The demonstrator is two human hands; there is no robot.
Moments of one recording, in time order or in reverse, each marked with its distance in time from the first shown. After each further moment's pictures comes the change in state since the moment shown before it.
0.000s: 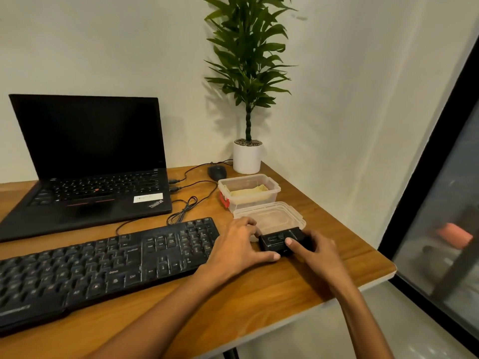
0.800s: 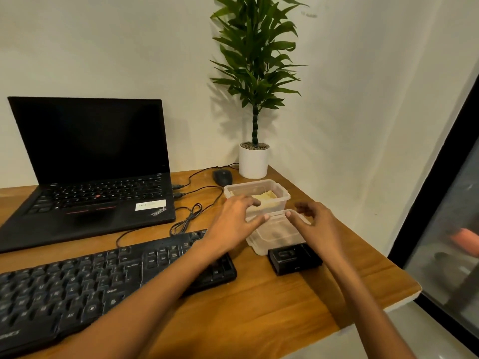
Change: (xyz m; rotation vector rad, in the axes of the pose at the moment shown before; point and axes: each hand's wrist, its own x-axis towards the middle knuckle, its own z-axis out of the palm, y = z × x) left_hand 0.052 -0.023 -0.033 -0.049 0.193 0.108; right_hand 0.057 -0.039 0.011 0.030 0.209 -0.263
